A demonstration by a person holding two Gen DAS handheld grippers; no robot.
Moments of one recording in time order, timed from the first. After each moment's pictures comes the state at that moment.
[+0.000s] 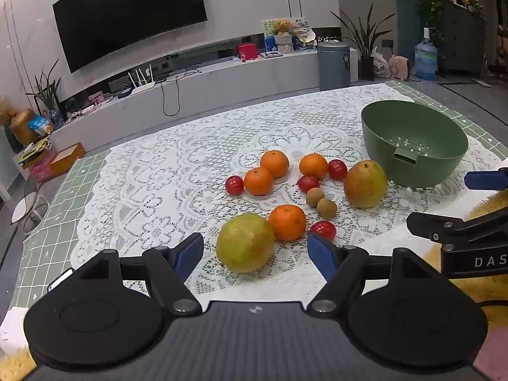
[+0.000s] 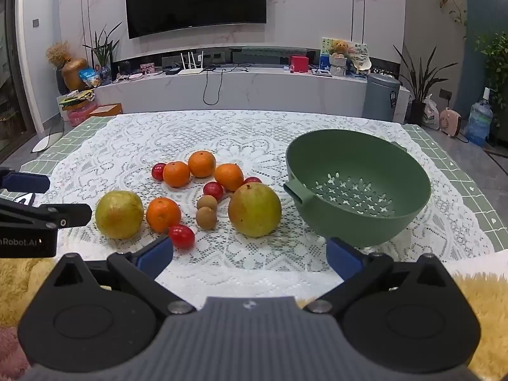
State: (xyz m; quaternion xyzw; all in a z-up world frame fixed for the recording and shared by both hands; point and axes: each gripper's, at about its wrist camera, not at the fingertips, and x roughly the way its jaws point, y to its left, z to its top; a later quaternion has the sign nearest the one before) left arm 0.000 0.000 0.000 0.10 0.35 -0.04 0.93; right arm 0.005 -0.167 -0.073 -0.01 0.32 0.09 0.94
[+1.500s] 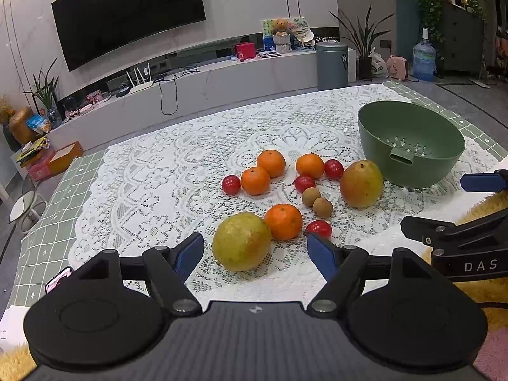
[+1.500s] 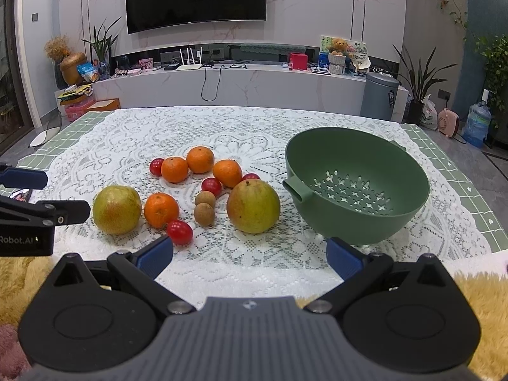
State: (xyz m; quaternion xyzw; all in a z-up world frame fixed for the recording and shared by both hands) left arm -0.002 -0.003 -0.001 0.10 0.35 -0.04 0.93; right arm 0.005 -0.163 -0.076 -0.02 0.32 0.09 0.94
